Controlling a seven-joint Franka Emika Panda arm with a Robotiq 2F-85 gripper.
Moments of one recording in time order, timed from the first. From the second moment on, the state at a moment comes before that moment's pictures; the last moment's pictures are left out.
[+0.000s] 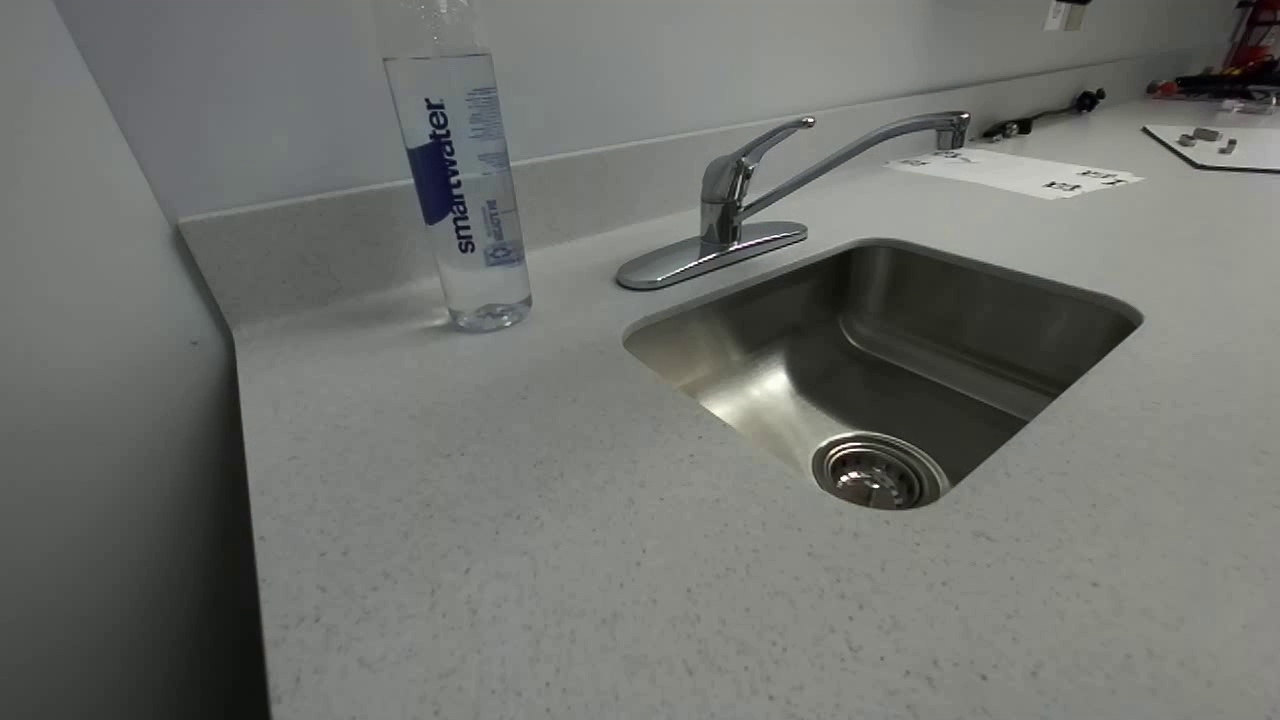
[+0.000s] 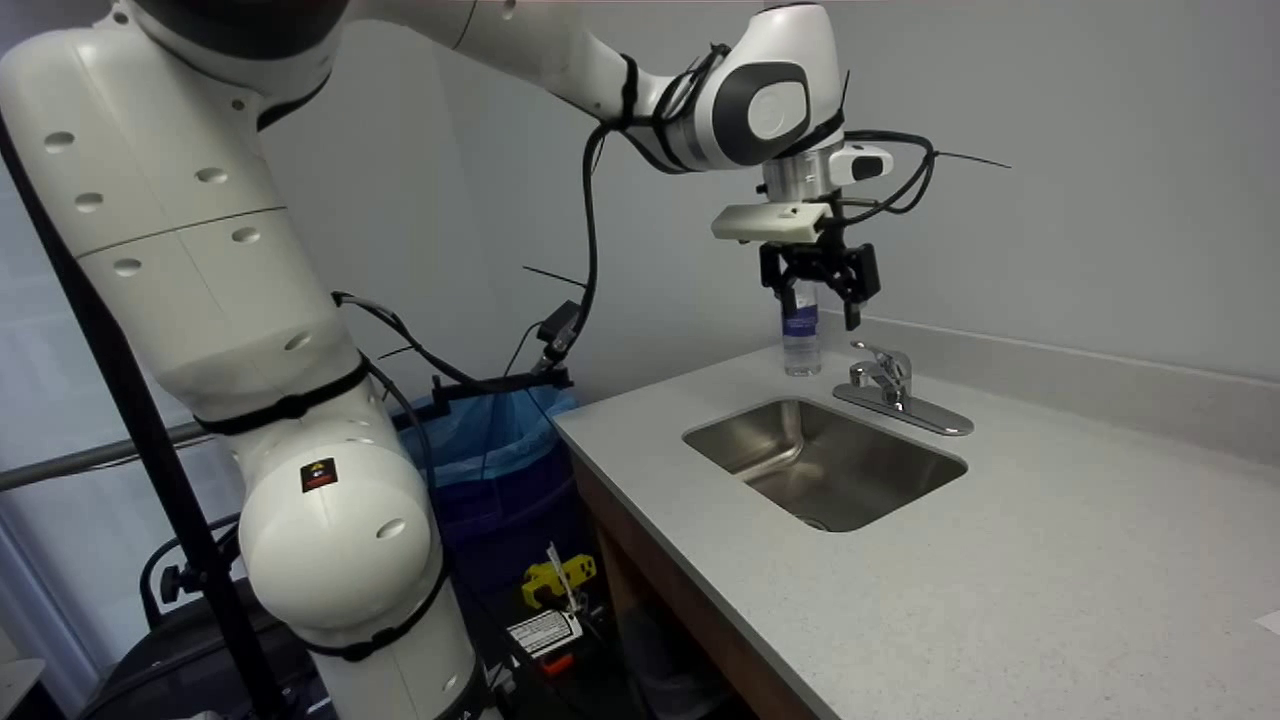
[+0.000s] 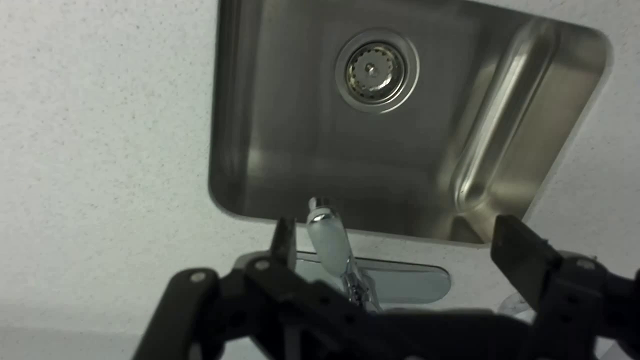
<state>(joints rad) 0.06 -0.12 0.00 -2.14 0.09 2.22 -0.13</state>
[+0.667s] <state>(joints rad) 0.04 0.05 0.00 -2.12 0.08 2.49 -0.19</state>
